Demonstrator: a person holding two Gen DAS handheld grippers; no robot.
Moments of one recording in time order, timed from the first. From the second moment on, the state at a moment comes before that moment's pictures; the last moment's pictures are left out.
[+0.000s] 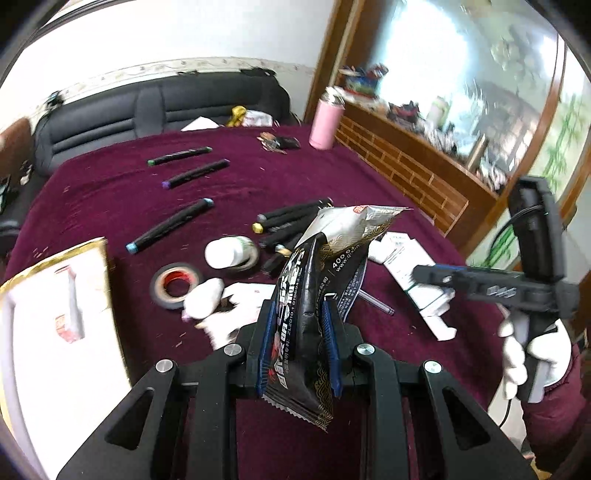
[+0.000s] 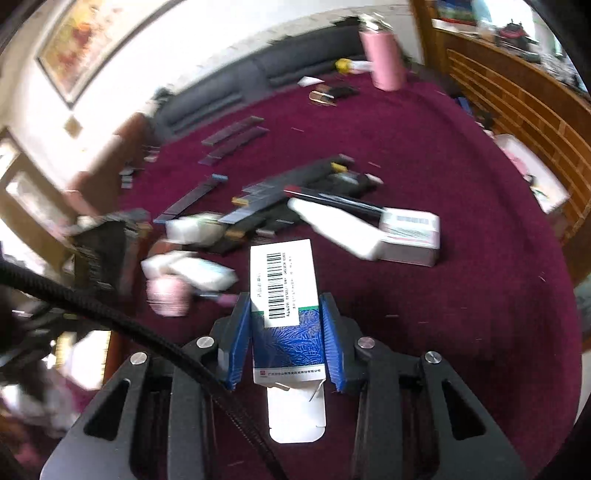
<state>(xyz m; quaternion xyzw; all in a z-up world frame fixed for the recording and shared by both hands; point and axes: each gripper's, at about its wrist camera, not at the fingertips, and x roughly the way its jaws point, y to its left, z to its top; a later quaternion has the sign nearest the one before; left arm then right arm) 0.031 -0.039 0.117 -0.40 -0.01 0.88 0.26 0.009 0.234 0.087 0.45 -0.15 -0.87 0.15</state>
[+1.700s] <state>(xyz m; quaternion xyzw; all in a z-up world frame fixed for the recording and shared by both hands) -0.073 -0.315 0.037 -0.49 -0.17 0.85 0.00 -0.141 -0.117 0.039 0.54 -0.17 -0.77 0.29</state>
